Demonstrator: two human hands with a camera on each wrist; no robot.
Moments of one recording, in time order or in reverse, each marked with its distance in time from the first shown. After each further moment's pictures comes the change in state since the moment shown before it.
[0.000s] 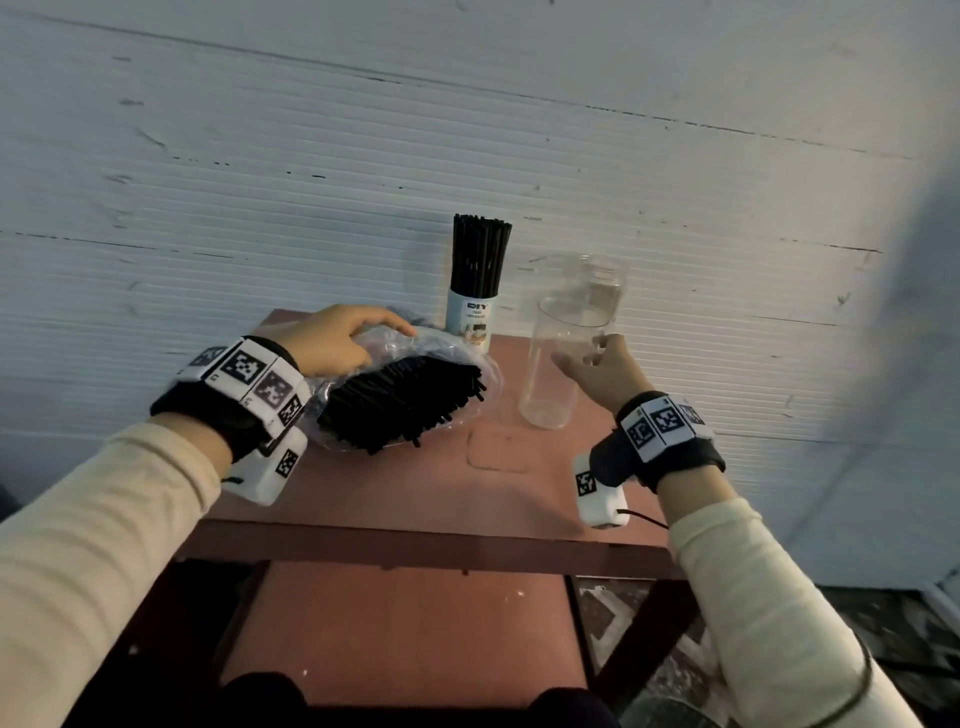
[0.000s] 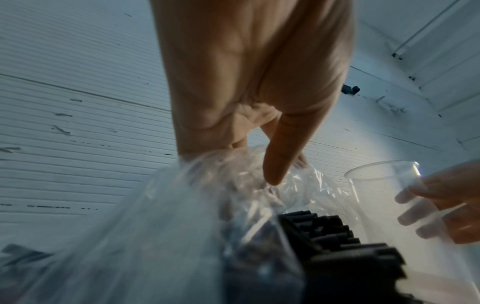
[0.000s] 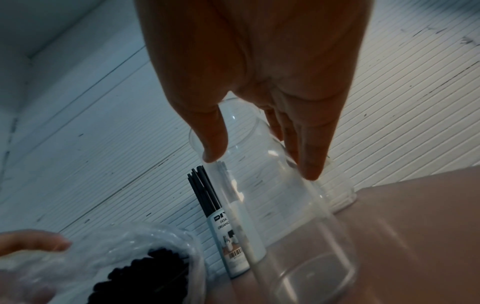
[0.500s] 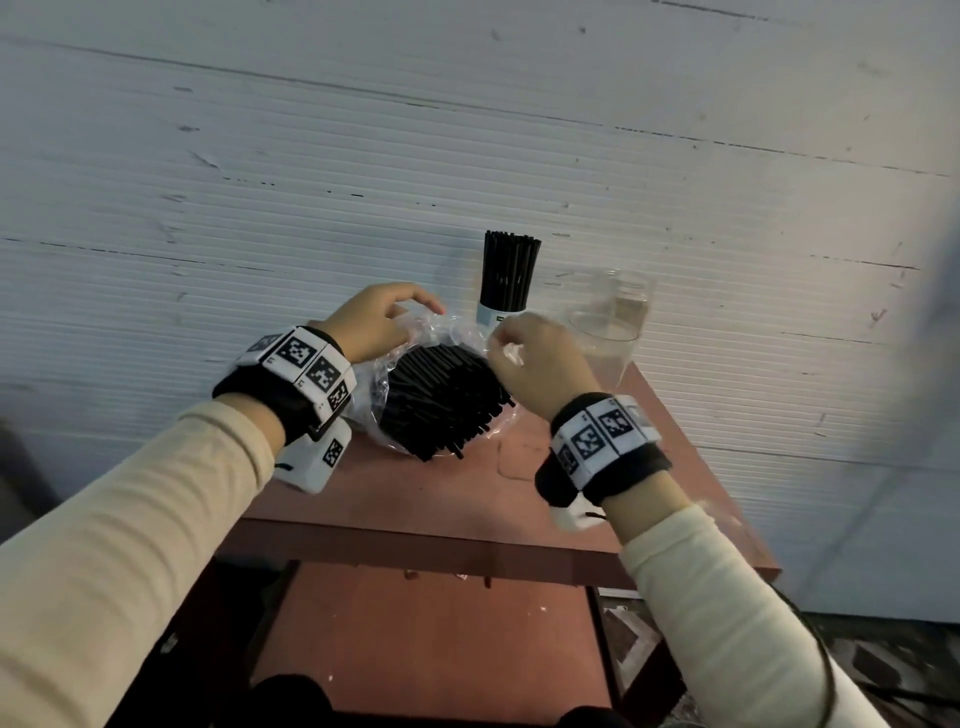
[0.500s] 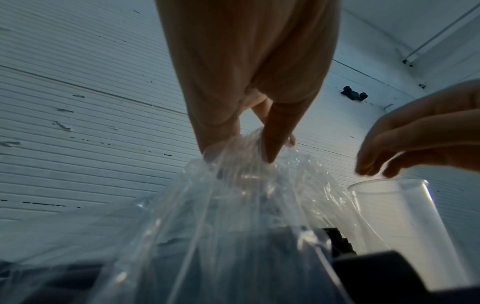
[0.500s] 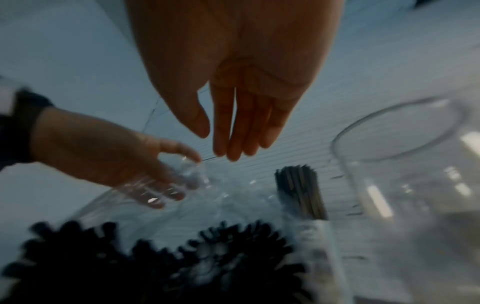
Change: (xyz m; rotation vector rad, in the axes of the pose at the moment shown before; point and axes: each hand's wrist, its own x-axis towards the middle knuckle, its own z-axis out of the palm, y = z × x) left_hand -0.001 0.010 -0.015 -0.272 0.161 -0.009; right_hand -0.047 -0.079 0.057 -0.269 0.049 -0.743
